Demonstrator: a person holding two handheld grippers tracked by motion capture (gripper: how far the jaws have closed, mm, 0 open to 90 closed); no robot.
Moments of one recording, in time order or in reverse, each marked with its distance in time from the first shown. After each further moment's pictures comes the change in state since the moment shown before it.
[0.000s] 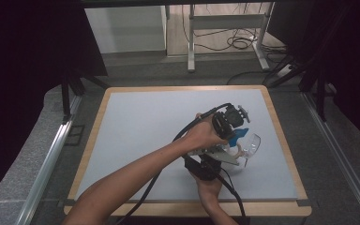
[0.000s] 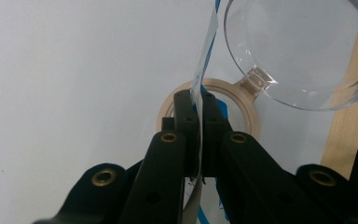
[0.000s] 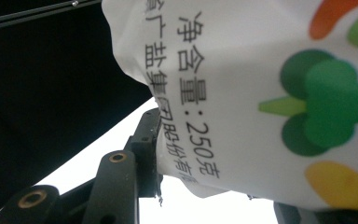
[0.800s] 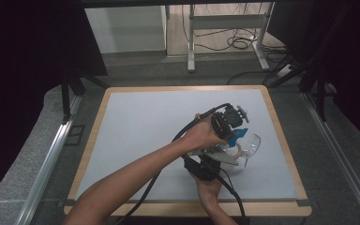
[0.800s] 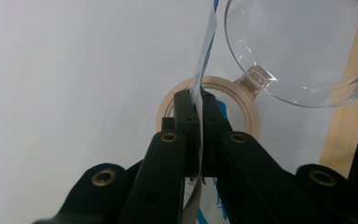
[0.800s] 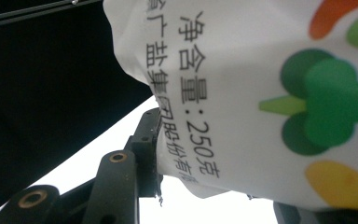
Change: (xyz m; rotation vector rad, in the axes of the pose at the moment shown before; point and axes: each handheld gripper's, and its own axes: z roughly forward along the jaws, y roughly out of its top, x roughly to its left) left arm 0.002 -0.003 0.002 0.007 -0.005 0.001; right arm 0.001 -0.002 0.001 0.003 -0.001 -0.003
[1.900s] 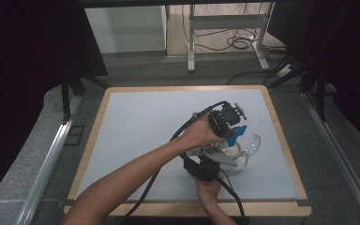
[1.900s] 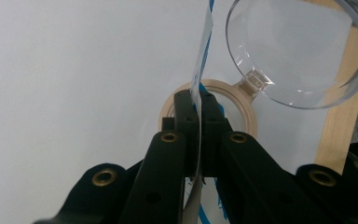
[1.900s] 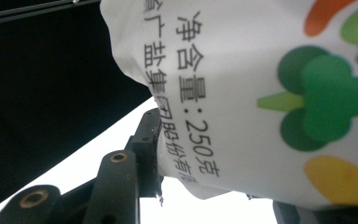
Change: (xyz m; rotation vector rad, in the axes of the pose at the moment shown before) left arm 0.005 -0.003 -0.007 -0.036 -0.021 -0.022; right arm 0.002 -0.001 0.000 -0.011 -0.003 -0.025
